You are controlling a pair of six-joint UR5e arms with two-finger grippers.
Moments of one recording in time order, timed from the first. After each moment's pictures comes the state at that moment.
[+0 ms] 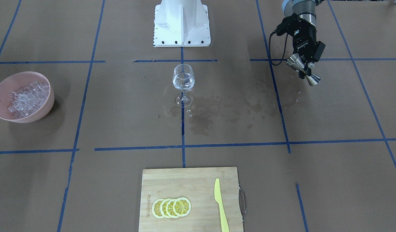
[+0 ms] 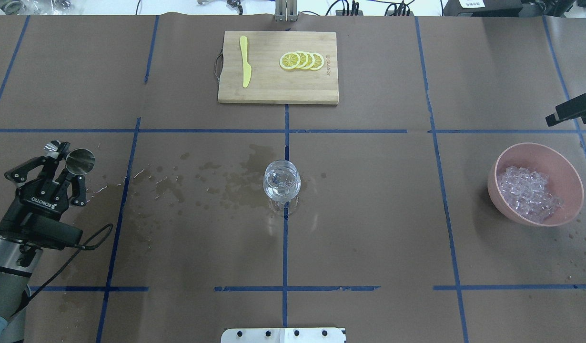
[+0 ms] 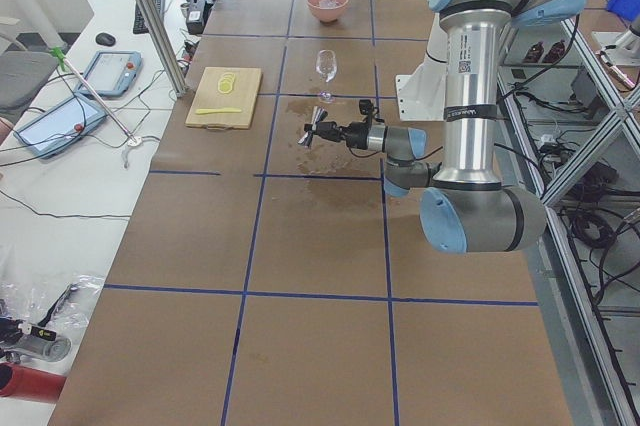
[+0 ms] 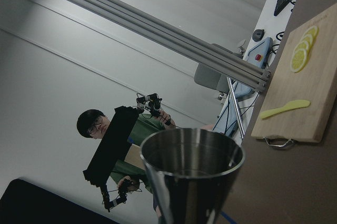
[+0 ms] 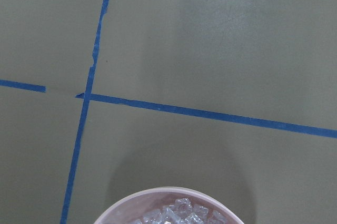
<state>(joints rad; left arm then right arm) -0.17 -1.48 -1.68 -3.40 -0.37 0.51 1.28 -1.55 1.81 -1.32 2.40 0.42</state>
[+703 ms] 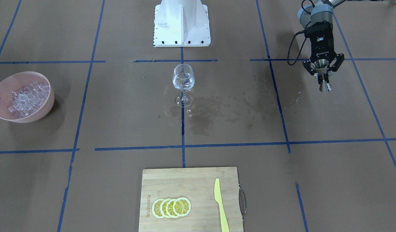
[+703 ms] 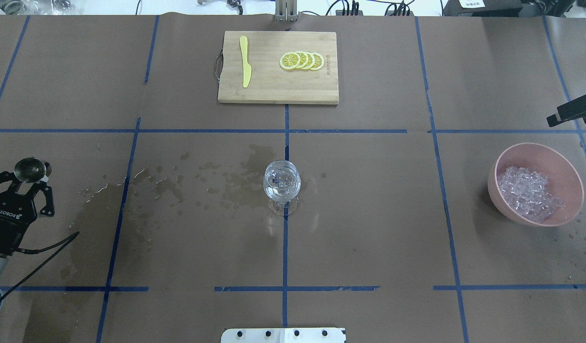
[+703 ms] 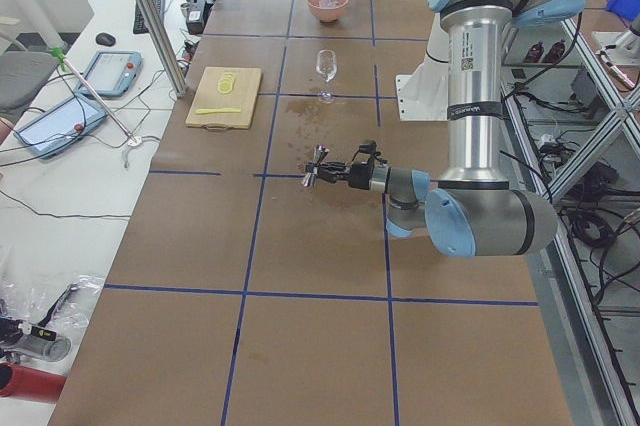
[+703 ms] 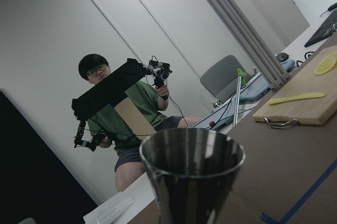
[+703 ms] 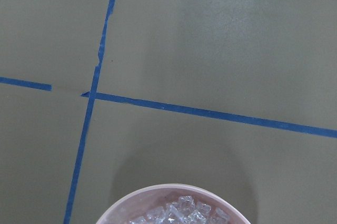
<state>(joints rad) -0.16 -1.44 -1.49 -3.68 -0.38 0.13 1.28 -1.56 1.83 -1.32 2.39 0.42</state>
